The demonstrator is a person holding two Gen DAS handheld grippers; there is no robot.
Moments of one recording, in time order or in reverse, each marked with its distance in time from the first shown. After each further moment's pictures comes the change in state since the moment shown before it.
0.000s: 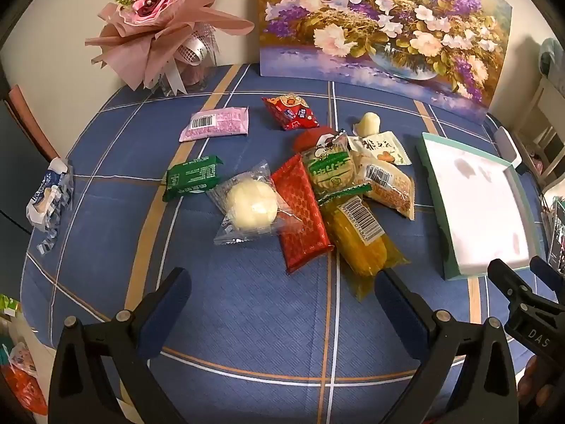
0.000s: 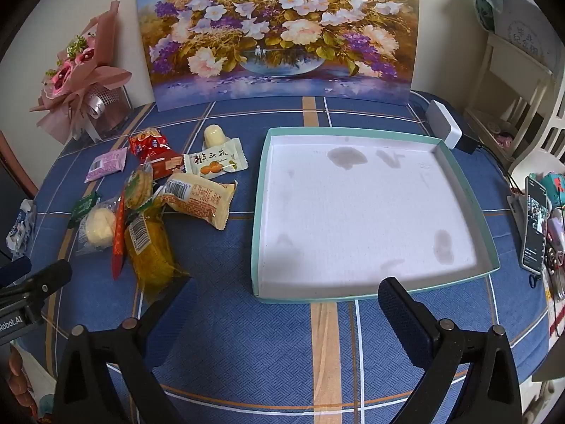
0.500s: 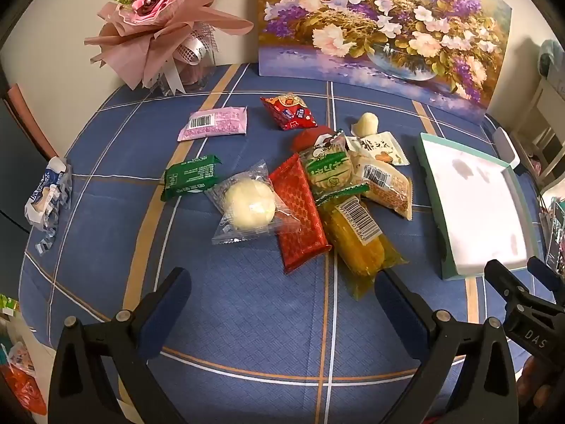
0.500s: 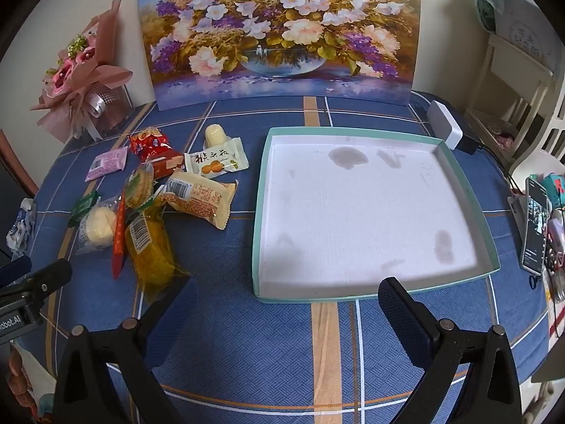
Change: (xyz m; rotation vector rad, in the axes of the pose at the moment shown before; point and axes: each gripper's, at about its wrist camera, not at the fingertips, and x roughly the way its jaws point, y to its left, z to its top) left arm 0.000 0.000 0.000 -0.002 -0.001 -0.004; right arm 0.000 0.001 0.000 -0.001 0.000 -0.001
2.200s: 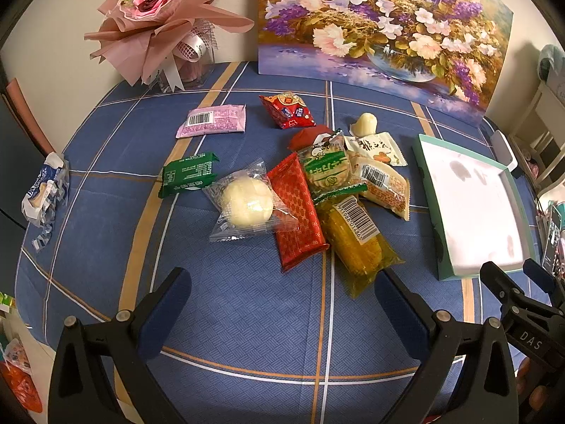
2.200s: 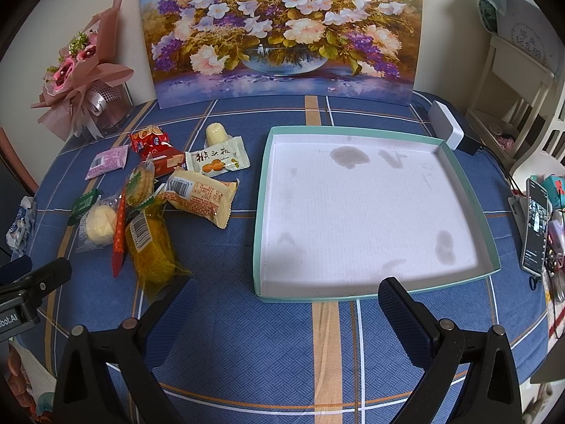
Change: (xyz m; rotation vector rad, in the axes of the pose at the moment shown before) left arm -0.001 -0.004 -0.002 -0.015 0.005 -0.018; right arm -0.001 0.002 0.003 -0.001 0.003 -0.002
